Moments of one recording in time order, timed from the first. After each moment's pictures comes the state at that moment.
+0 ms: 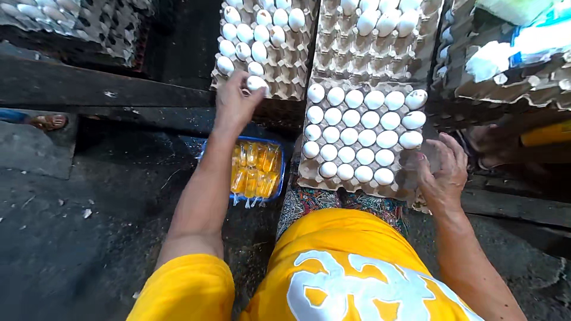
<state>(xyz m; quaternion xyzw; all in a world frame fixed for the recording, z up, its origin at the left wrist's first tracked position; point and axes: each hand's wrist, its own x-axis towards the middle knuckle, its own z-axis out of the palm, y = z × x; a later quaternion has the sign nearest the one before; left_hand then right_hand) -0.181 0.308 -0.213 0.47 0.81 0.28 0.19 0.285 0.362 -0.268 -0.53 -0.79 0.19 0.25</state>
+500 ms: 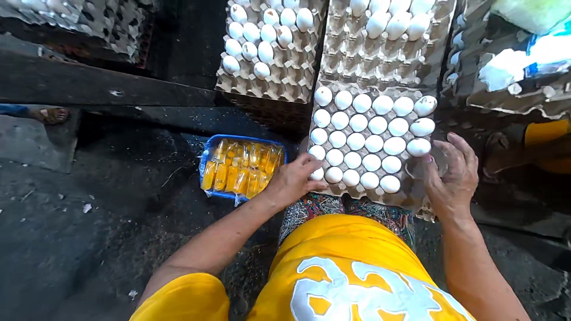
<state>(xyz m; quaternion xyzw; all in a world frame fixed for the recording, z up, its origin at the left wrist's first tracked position) -0.052 0.222 -0.237 0.67 0.66 0.20 0.28 0.271 0.369 -0.259 -0.49 -0.81 0.17 0.28</state>
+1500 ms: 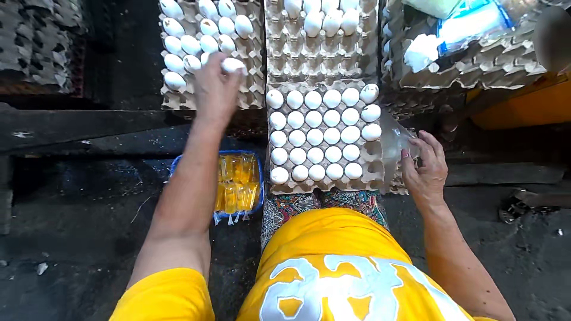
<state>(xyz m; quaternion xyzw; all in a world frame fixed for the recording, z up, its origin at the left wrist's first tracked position) -0.144 0.379 -0.202 0.53 0.80 0.24 0.16 0.325 0.352 -0.271 -0.56 -0.76 0.15 0.29</state>
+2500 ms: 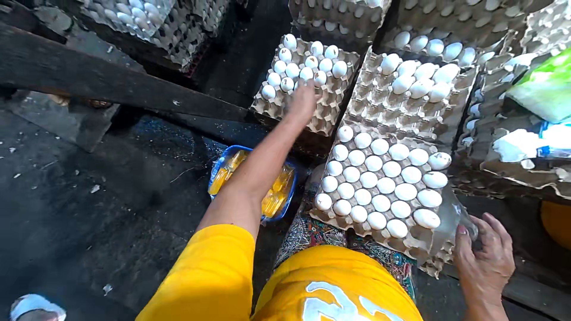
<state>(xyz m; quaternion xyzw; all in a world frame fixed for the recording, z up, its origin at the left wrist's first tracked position) -0.171 0.423 -0.229 0.46 0.86 0.15 0.15 0.314 0.360 -0.263 -0.53 -0.79 0.14 0.28</state>
